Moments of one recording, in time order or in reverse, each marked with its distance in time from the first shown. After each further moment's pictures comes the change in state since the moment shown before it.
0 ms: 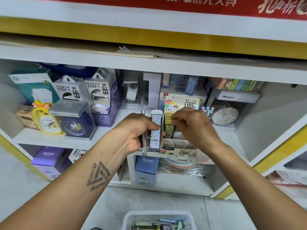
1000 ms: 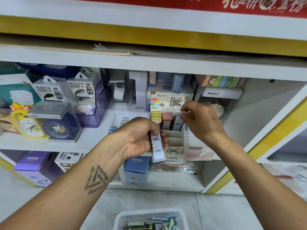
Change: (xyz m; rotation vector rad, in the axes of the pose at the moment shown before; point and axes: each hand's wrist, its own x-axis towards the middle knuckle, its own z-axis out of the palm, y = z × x) left_hand -0.002 -0.011 0.035 -0.008 -0.175 -0.120; right_hand -0.012 0.040 -0.033 -0.084 0.091 0.144
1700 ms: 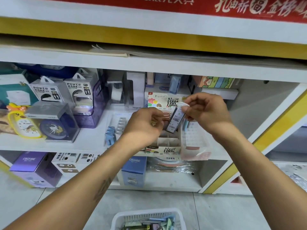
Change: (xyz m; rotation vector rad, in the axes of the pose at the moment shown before) left_hand 0.010 -0.006 0.014 0.860 0.371 0.688; right_hand 0.006 -0.011 -0.031 0.630 -0.014 0.312
